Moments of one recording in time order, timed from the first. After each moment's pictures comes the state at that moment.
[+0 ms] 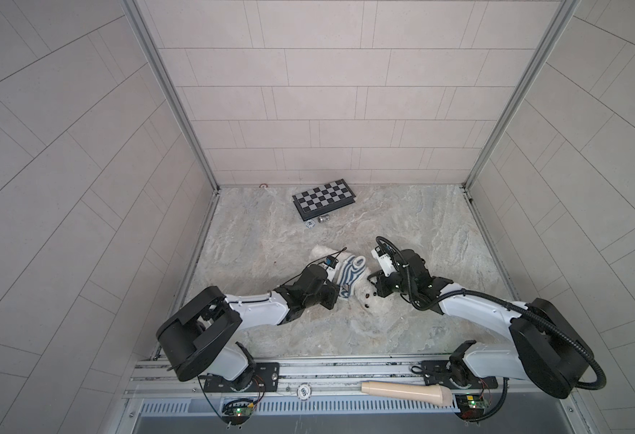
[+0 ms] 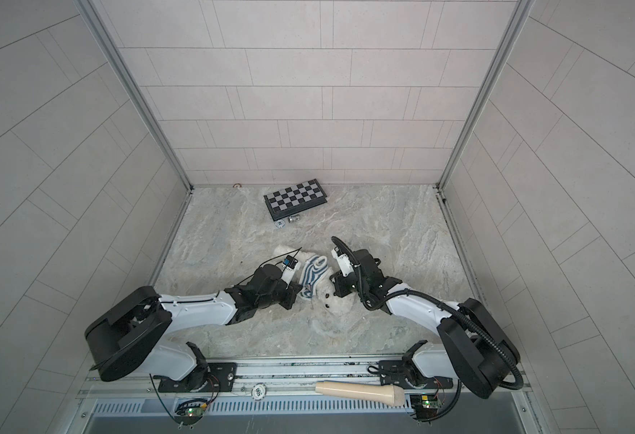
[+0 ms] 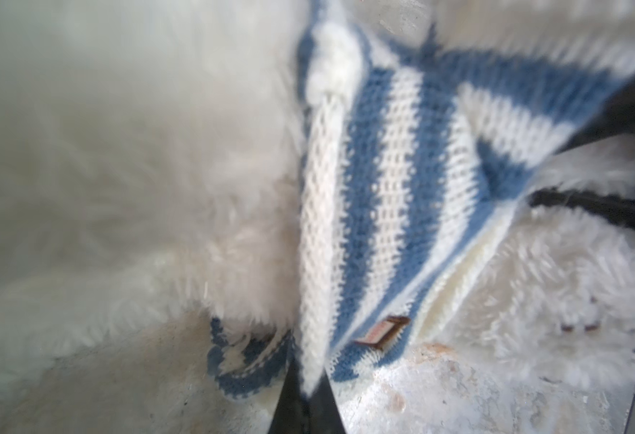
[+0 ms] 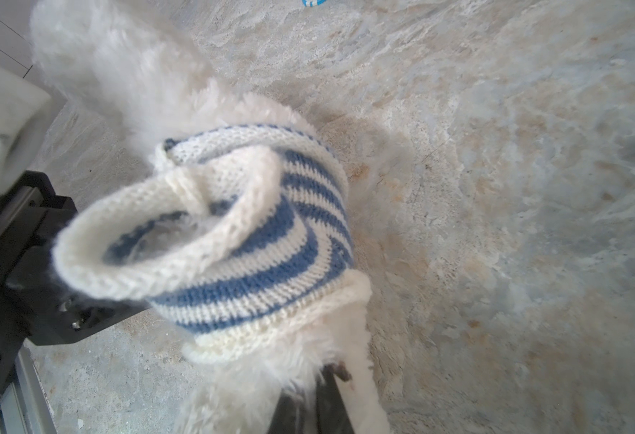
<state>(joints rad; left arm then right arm) -0.79 1.46 0.49 0.26 0.06 -0.29 0.54 1.30 0.53 0.07 -0.25 0.26</state>
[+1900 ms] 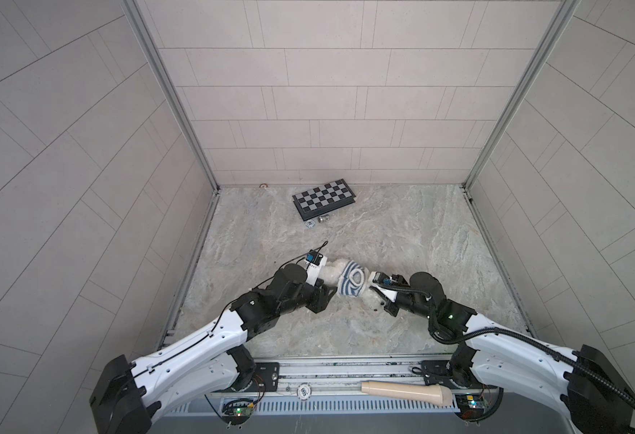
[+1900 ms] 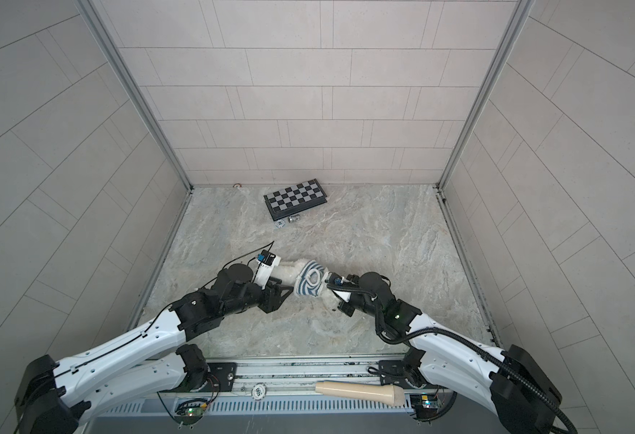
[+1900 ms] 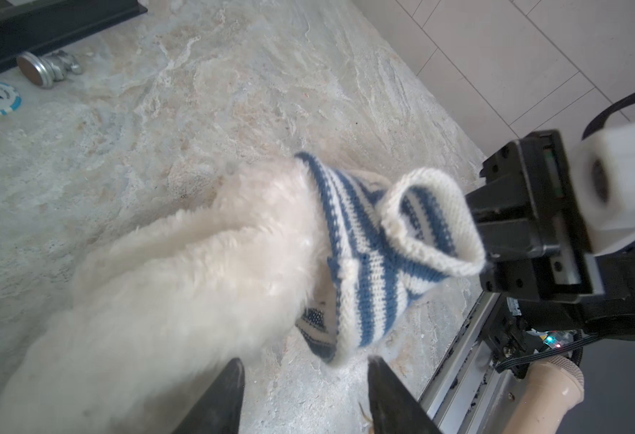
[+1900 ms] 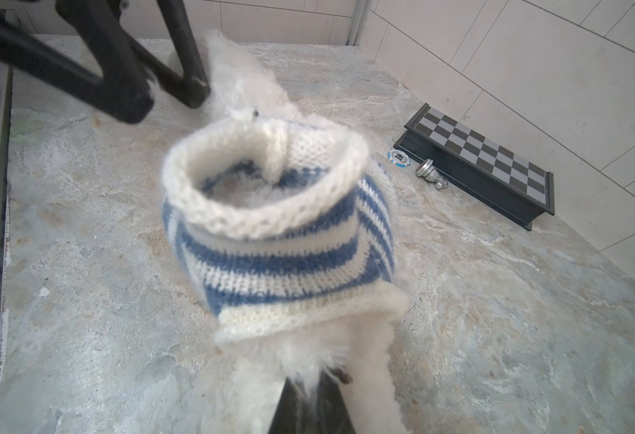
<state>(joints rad) -0.84 0.91 0.61 -0.27 0.08 -0.38 0.73 0.91 0.33 0.16 -0.15 -0.33</state>
